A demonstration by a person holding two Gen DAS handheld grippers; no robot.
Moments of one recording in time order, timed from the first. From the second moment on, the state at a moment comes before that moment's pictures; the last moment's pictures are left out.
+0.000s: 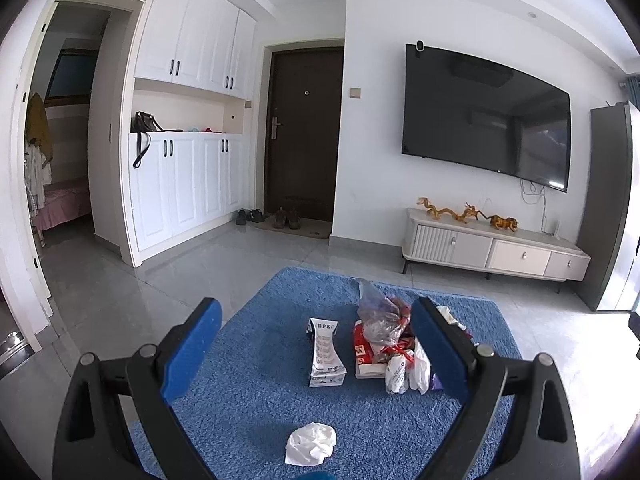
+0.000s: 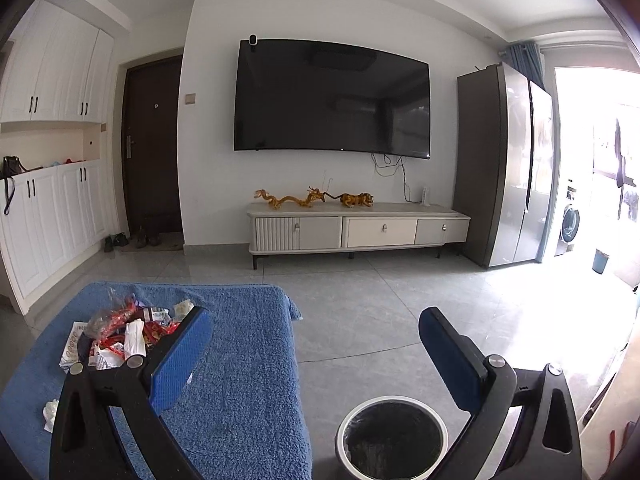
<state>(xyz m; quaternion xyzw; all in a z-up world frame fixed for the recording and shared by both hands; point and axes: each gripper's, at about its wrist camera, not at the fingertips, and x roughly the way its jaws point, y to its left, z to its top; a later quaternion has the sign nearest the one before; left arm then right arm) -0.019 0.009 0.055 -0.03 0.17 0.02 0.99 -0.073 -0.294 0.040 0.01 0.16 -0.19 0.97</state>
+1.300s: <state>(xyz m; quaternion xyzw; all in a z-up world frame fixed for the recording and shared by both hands) -0.017 -0.038 0.048 0.01 0.17 -0.06 0.98 -0.097 -0.310 0.022 0.01 0.13 -0.15 0.98</state>
